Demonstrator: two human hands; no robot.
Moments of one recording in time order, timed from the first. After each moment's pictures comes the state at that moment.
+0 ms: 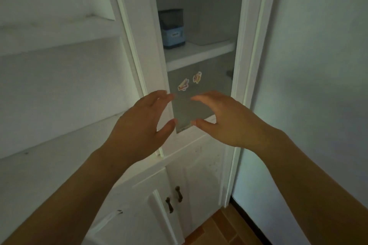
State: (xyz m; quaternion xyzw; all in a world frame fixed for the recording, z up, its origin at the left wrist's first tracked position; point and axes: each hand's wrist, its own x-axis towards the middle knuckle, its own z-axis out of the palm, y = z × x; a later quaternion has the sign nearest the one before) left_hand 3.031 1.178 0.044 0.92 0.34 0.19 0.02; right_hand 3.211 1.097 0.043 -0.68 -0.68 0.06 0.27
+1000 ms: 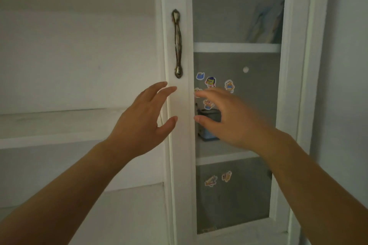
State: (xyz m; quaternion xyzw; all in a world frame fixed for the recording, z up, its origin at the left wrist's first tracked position) left_hand 3.039 1.198 0.206 0.81 0.39 0.39 -0.19; right_hand 3.238 1.164 0.217 -0.47 -0.79 -0.11 0.37
